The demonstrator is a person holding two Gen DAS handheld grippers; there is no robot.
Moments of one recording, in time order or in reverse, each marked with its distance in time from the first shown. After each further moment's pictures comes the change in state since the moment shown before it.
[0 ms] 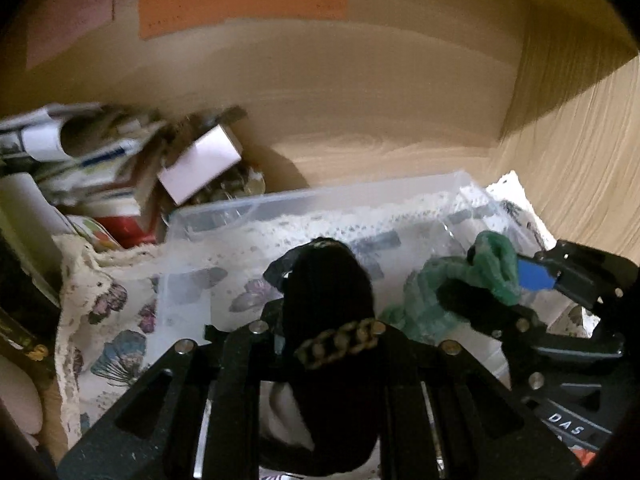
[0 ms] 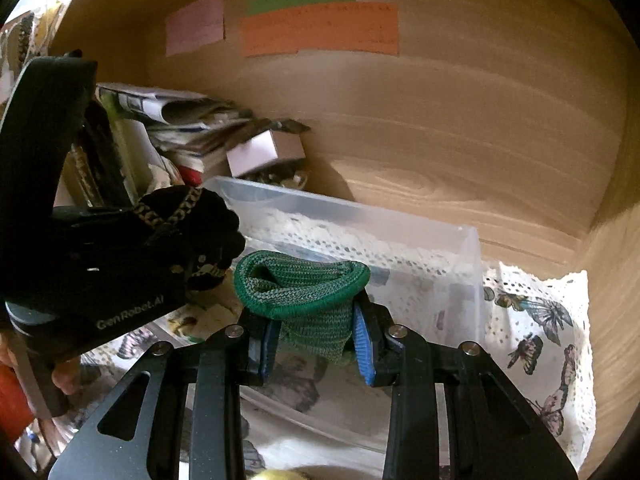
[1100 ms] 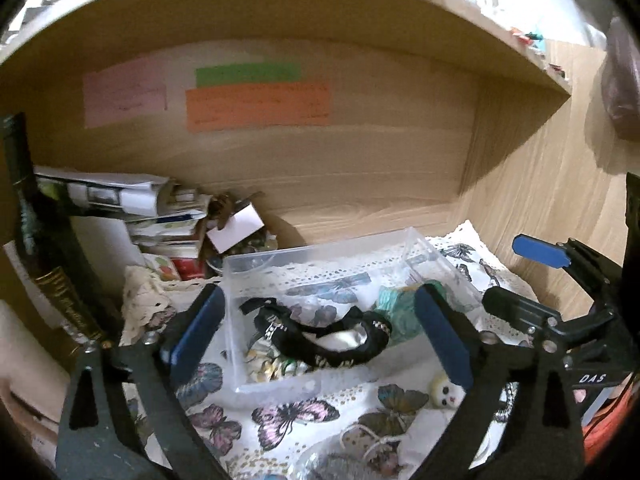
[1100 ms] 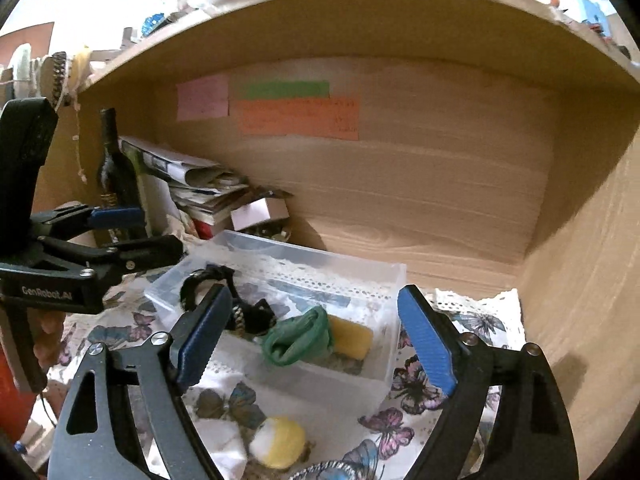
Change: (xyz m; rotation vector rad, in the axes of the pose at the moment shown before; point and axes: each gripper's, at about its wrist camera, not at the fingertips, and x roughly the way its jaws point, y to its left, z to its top) left arm -0.123 -0.003 -0.021 0.019 -0.269 -0.006; right arm -0.102 0.012 -0.013 0.009 -0.218 -0.072
